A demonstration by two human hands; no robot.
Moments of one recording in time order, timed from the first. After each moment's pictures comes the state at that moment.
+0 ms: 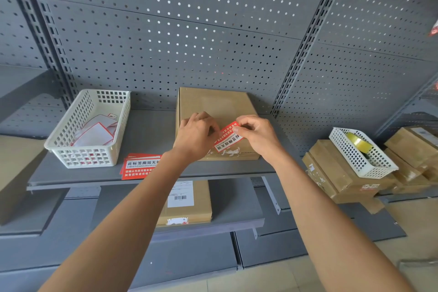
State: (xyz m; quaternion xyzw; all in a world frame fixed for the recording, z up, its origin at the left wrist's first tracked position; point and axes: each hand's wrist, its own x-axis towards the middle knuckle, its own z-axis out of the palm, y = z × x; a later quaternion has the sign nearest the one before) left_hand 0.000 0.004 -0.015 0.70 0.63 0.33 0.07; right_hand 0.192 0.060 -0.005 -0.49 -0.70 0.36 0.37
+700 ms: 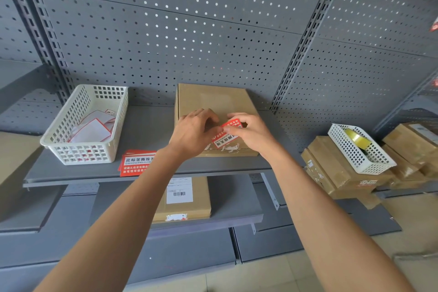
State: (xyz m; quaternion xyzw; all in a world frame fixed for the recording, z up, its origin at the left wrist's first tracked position) left_hand -0.008 -0.001 -0.014 0.71 0.60 0.36 0.09; right_hand 0.181 0.060 -0.002 -0.50 -0.73 0.37 0.29
